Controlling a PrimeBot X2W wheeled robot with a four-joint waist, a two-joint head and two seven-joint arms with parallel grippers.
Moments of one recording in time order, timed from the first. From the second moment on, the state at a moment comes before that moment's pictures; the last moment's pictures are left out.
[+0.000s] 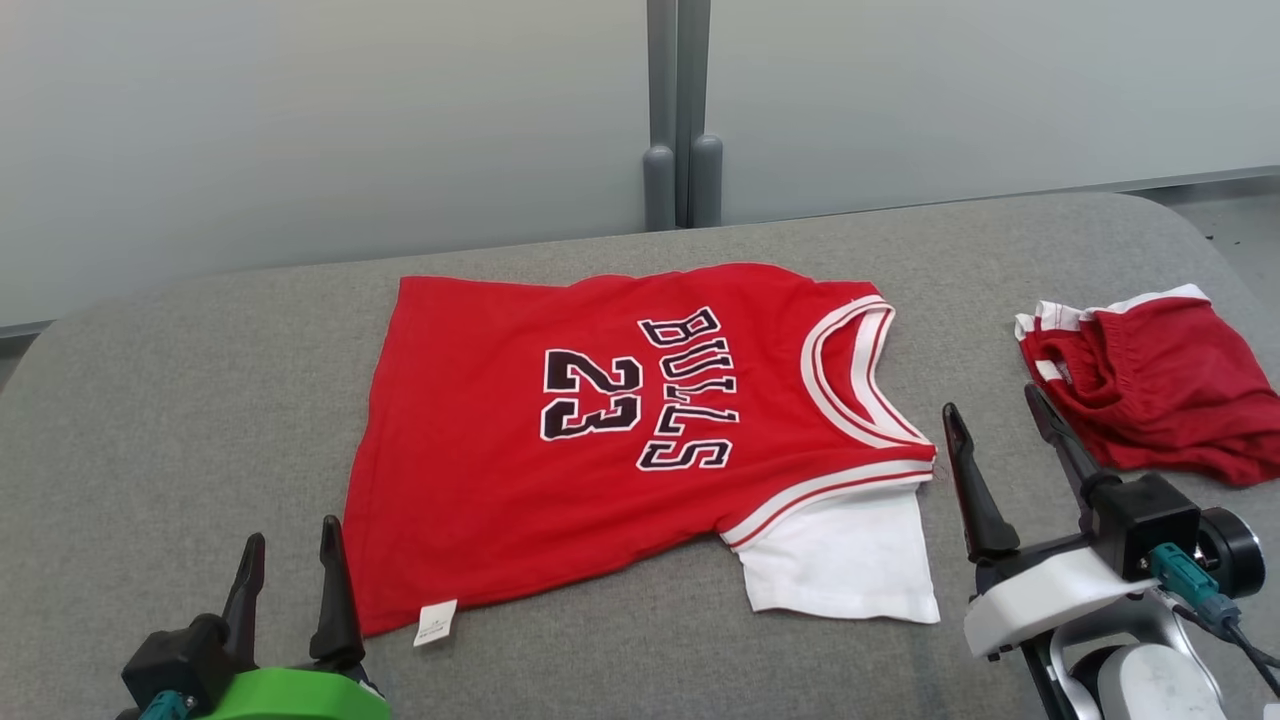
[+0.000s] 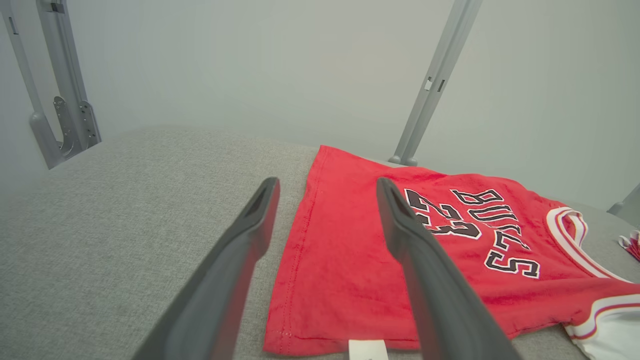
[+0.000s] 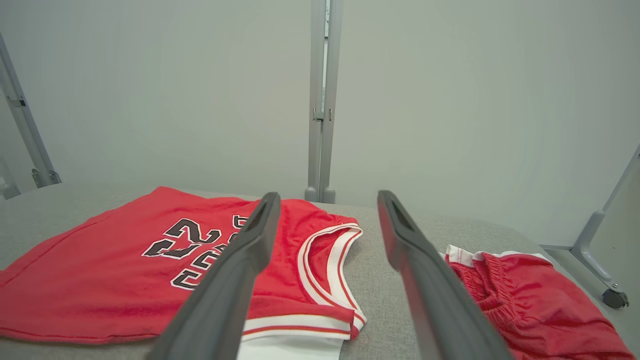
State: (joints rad) left arm 0.04 0.14 -0.10 0.21 -0.44 0.02 -0.26; right arm -0.01 -0.06 0.02 -0.05 0.02 0.13 -0.09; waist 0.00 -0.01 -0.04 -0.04
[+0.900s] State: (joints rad) left arm 0.10 0.14 -0.14 0.10 -0.44 0.06 -0.22; right arm 0.00 -0.05 0.06 0.00 0.07 0.13 -0.08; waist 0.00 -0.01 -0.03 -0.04
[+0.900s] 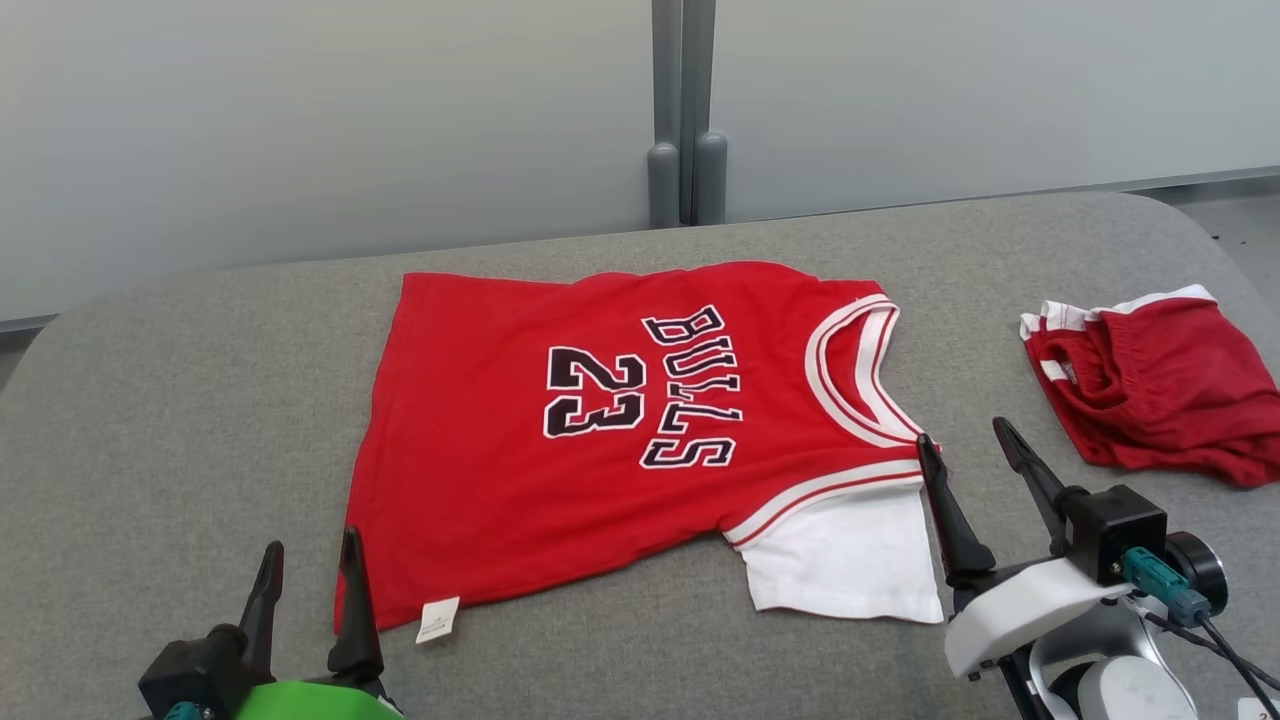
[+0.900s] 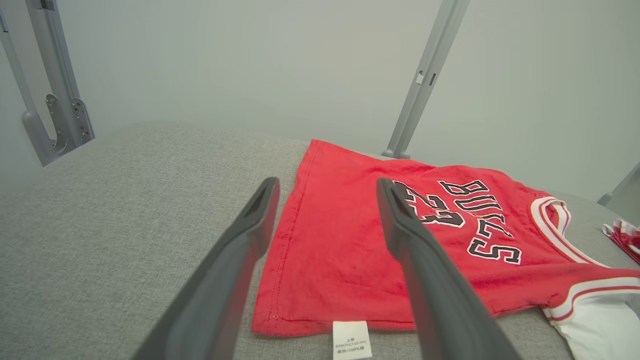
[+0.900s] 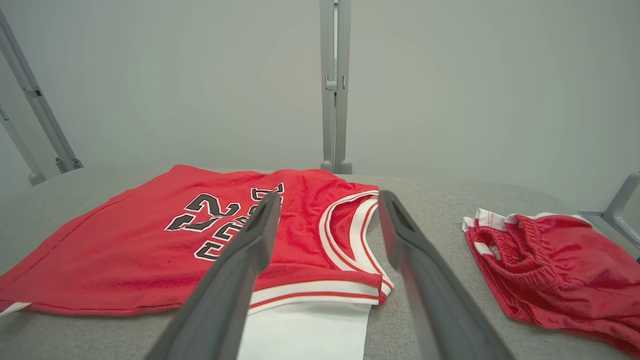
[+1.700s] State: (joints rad) left arm 0.09 0.15 -0.16 0.13 -0.45 0.06 -0.21; right arm 0.04 -0.05 0.01 0.31 0.20 0.13 0.00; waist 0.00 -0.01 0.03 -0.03
